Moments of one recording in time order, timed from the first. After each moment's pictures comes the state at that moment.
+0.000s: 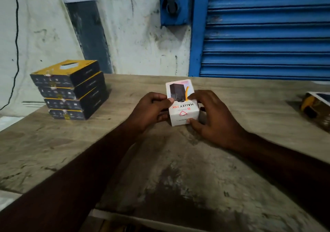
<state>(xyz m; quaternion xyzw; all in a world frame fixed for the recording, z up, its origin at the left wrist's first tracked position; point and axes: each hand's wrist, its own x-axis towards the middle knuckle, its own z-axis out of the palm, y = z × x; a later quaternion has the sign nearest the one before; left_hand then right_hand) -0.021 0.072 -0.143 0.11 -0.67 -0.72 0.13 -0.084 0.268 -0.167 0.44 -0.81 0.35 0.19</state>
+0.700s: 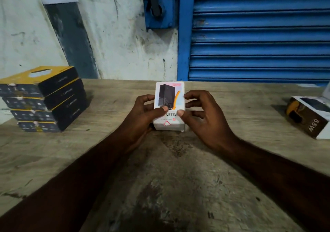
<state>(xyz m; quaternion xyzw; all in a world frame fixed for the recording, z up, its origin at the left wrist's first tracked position) -0.043 0.091 -0.151 0.05 -0.63 -0.77 0.12 -0.098 0.271 -0.167 0.35 -0.72 0.58 0.14</state>
